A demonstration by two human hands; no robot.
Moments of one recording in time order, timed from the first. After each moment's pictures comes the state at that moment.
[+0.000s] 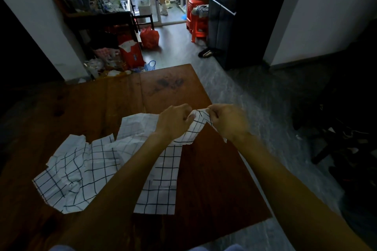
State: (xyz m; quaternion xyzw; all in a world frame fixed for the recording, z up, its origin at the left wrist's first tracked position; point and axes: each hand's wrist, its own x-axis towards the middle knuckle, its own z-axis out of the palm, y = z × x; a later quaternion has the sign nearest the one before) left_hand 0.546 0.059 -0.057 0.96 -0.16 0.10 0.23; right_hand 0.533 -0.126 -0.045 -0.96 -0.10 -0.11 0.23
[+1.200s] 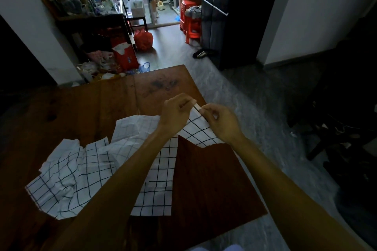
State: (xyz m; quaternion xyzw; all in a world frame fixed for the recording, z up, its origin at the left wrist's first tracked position) left_hand 0.544 0.030 -0.033 0.87 -0.15 0.17 0.44; right_hand 0.522 -0.132 -0.051 -0.89 -0.10 -0.10 0.44
